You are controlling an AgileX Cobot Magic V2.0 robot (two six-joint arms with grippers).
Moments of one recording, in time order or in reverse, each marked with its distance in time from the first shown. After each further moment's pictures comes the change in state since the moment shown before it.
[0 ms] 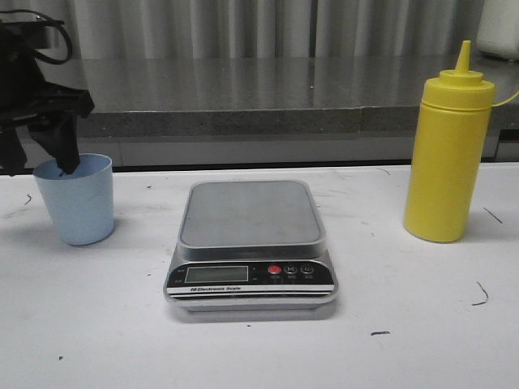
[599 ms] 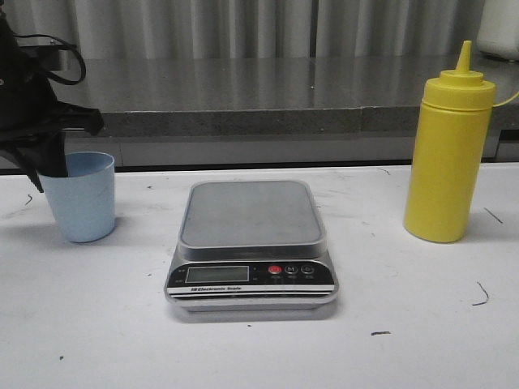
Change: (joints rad) left arm -0.002 0.048 -0.024 -0.005 0.021 0.000; right arm 0.000 0.000 0.000 0.000 0.000 0.000
